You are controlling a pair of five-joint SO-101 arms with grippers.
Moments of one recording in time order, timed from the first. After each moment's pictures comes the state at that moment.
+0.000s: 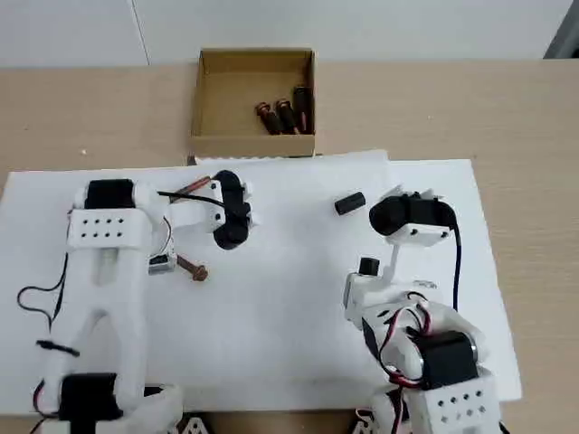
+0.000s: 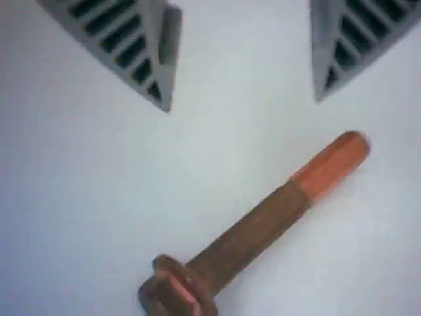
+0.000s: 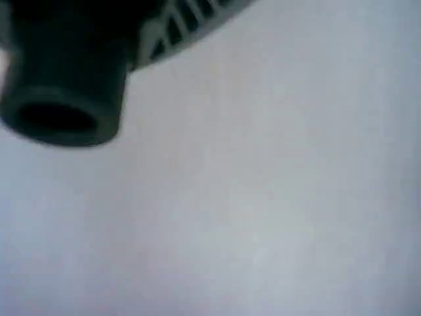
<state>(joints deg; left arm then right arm) -5.2 -12.4 21.8 86.8 -76.6 -17.0 -71.8 54.9 78.8 -20.6</state>
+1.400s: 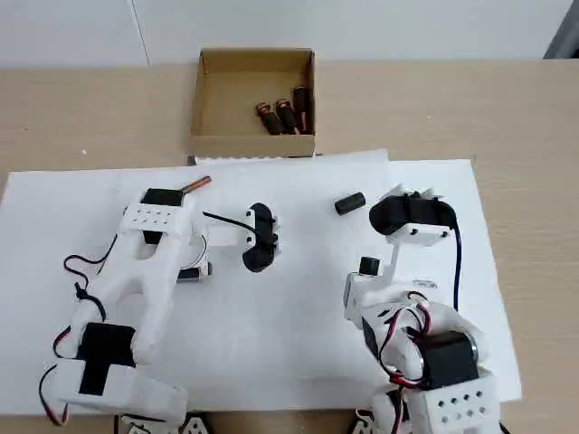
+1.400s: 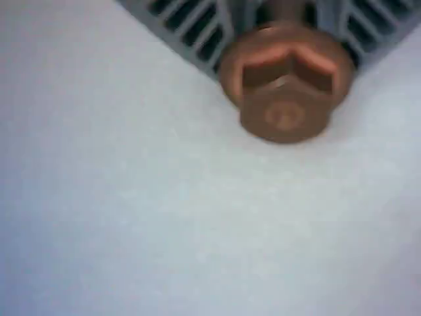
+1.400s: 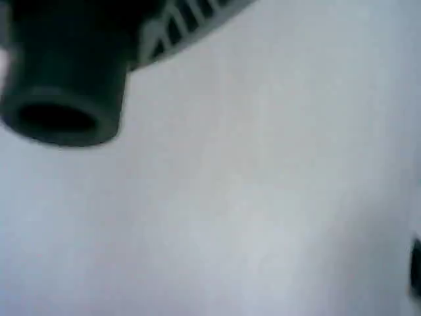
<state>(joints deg) 1.8 2.9 28.7 73.4 -76.6 -17.0 -71.8 54.9 78.8 -20.5</state>
